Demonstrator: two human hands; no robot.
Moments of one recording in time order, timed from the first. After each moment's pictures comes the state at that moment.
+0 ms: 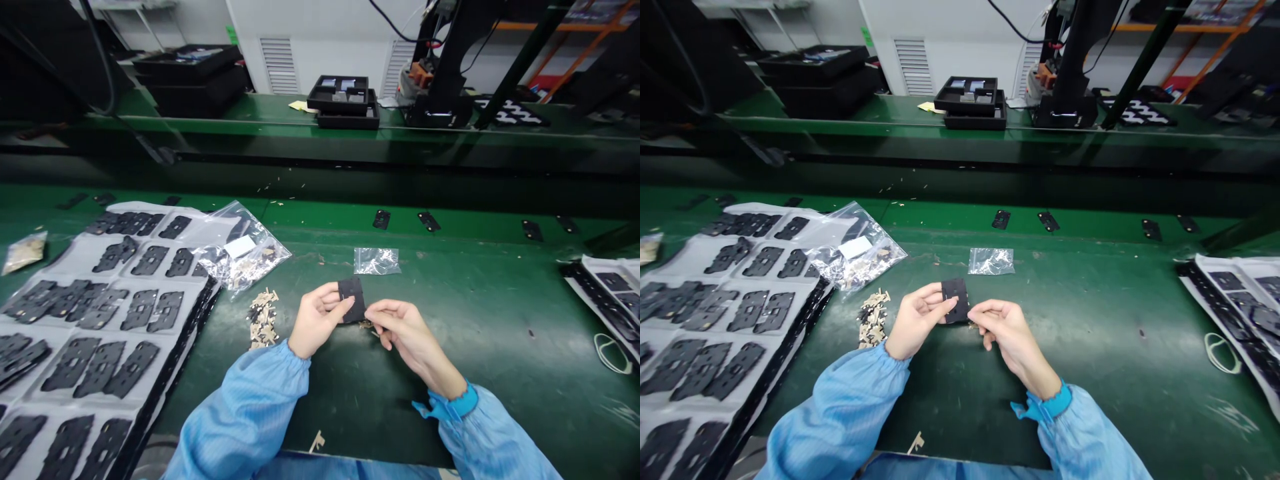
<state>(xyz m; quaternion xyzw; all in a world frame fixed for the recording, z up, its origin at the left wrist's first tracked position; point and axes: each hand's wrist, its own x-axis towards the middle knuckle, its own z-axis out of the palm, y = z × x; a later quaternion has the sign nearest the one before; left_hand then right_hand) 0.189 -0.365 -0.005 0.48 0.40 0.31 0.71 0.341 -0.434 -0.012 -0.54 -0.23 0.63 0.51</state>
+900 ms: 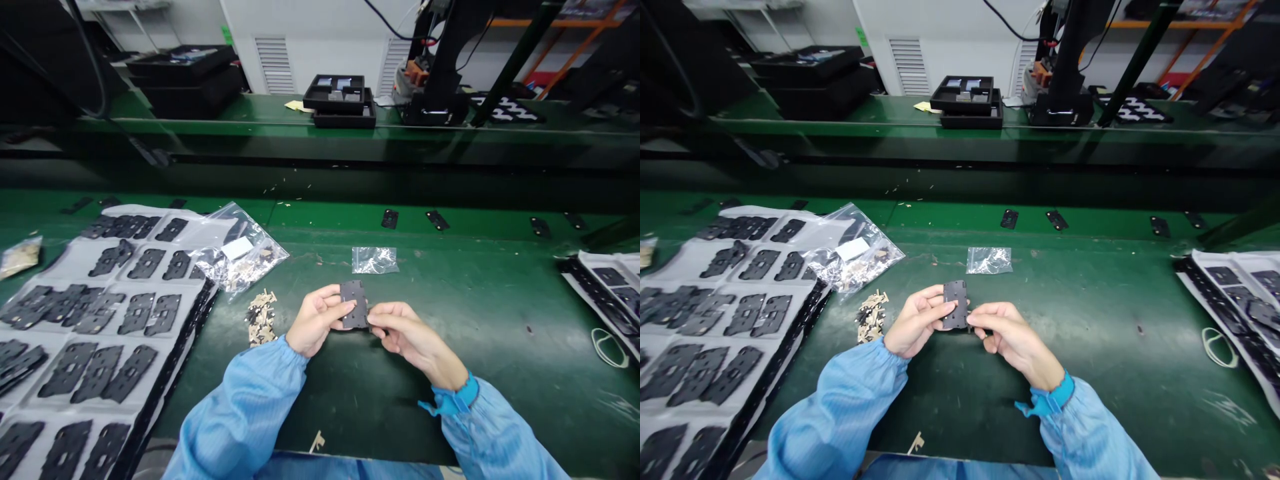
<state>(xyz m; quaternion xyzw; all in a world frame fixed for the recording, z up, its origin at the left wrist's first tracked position) 0.187 -0.363 -0.003 0.41 0.36 0.26 0.80 0.351 -0.434 -0.009 -0.47 -0.21 0.73 0.45</state>
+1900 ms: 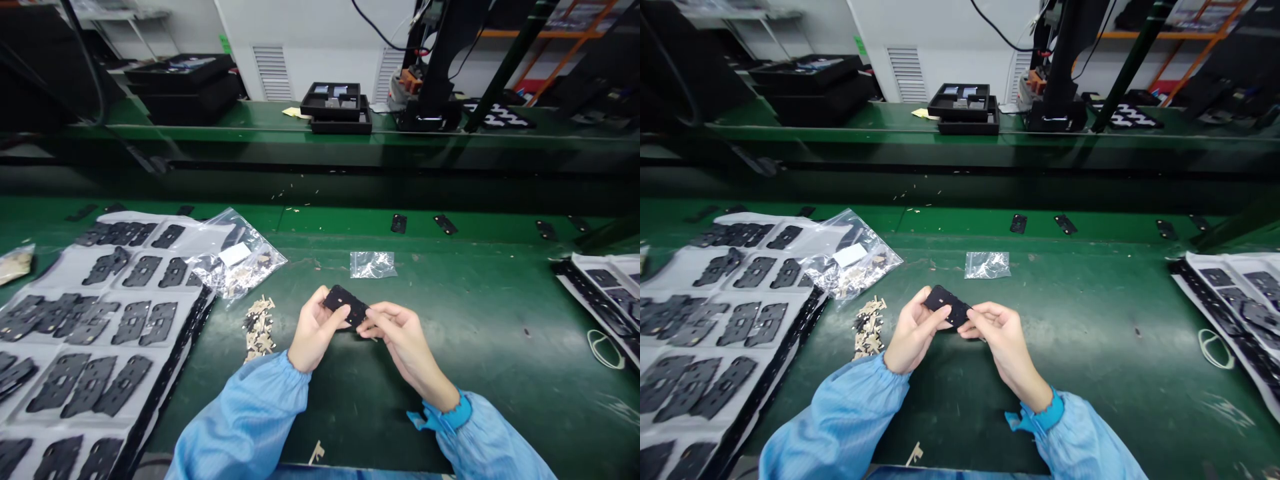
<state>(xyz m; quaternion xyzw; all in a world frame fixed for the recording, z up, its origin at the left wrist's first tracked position) 0.191 -0.374 -0.004 0.42 0.36 0.36 0.75 0.329 -0.439 -0.009 -0.52 -0.23 0.57 0.60</state>
